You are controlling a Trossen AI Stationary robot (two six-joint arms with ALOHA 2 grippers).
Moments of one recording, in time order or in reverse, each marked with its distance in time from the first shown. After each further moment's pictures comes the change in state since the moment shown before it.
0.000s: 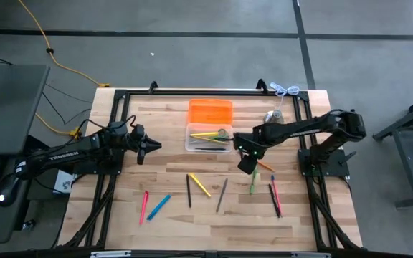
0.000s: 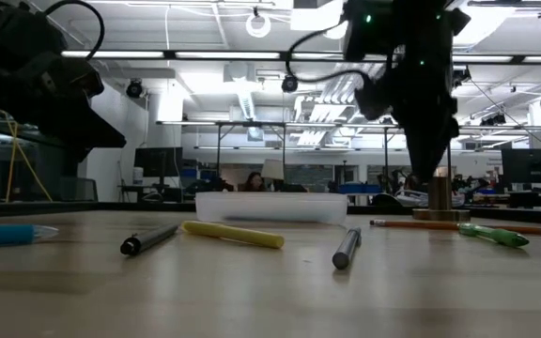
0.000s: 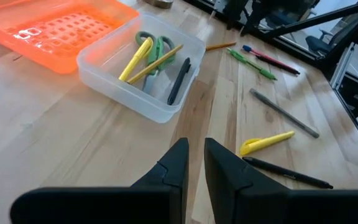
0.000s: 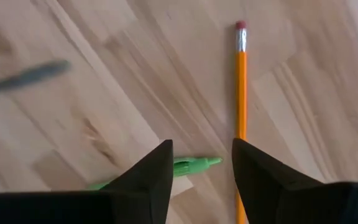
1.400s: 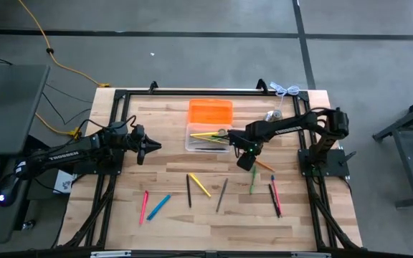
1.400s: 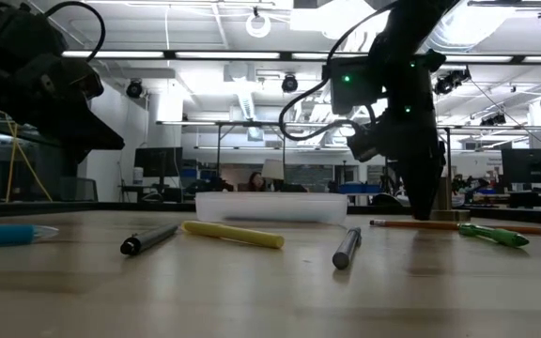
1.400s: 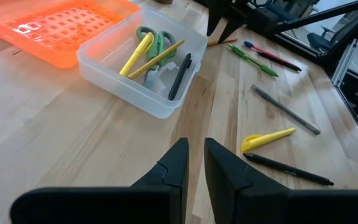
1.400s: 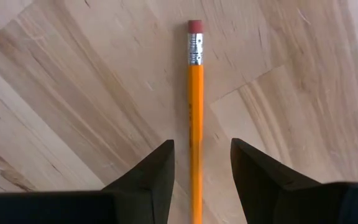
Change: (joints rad) left arm 0.000 0.000 0.000 -0.016 0.001 0.000; right arm -0.099 0.170 0.000 0.011 0.028 -0.161
